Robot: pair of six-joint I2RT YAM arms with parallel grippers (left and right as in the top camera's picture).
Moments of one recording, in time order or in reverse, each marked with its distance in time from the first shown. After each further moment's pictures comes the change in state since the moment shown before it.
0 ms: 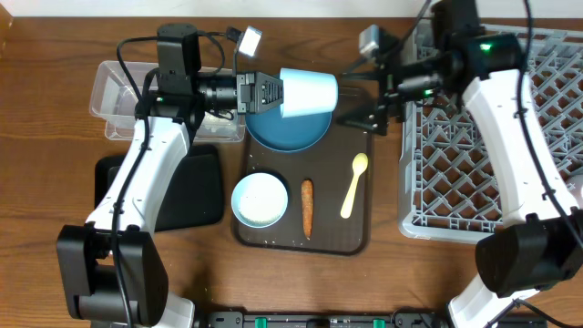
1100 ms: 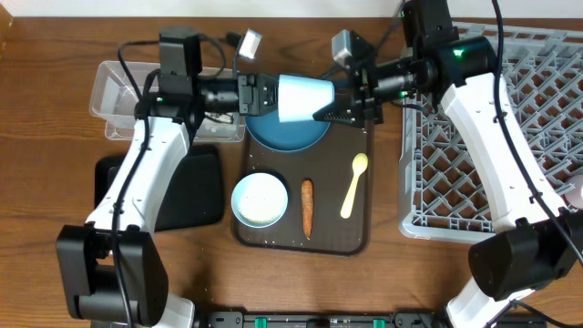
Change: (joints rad) left arm 0.001 0.000 0.000 -0.162 -0.137 0.008; right arm 0.084 0.000 0.000 0.098 0.110 0.121
